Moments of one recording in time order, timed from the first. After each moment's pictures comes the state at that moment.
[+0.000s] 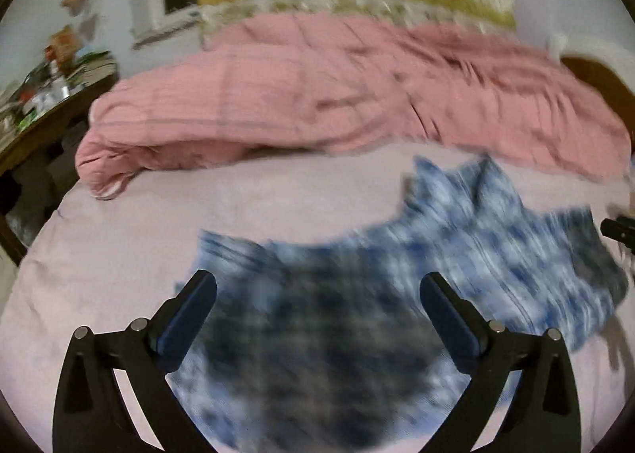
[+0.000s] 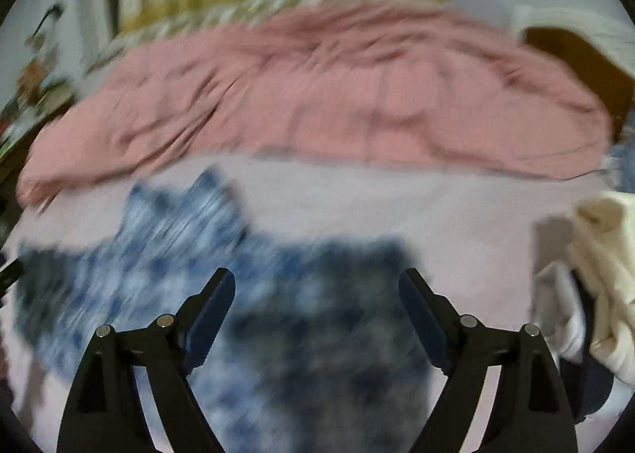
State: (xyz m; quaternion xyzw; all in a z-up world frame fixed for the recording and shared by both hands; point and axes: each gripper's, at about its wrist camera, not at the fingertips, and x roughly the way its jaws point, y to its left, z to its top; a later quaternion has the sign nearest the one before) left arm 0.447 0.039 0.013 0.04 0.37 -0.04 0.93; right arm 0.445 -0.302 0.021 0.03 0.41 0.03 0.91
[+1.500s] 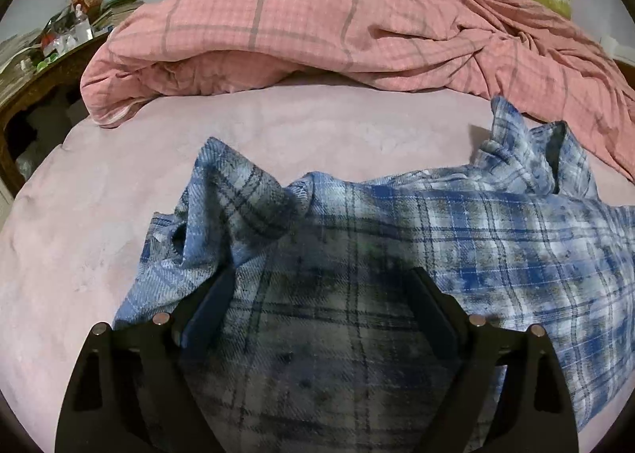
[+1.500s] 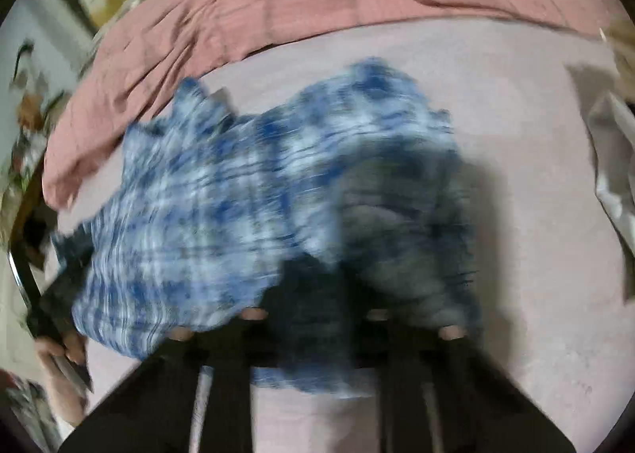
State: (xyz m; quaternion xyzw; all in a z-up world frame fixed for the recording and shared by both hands) left arm 0.484 0.066 -0.068 -0.01 0.41 0.04 0.91; right arm 0.410 -0.381 -0.050 0.22 0.49 0.01 0.85
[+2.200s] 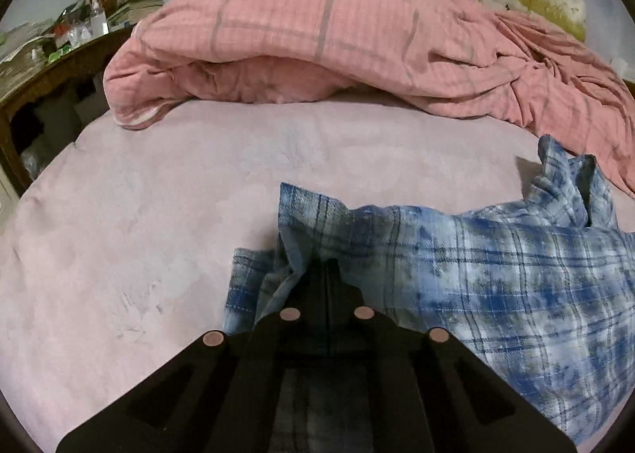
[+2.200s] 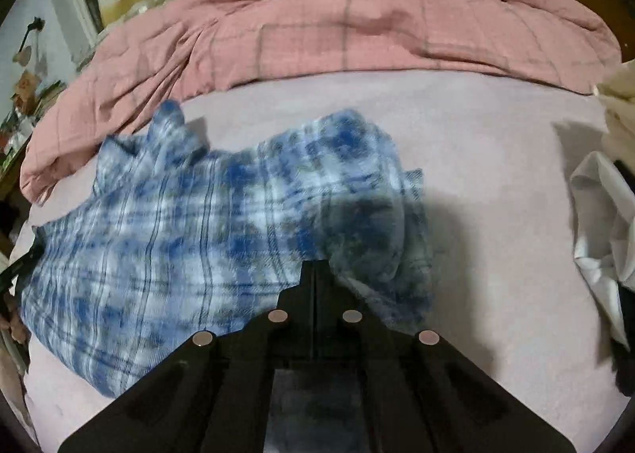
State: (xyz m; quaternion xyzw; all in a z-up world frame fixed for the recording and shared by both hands) left arm 0.495 0.131 -0.062 -0.02 0.39 0.05 0.92; right arm 0.420 -0.370 -0.048 0.08 0.42 -0.05 0.90
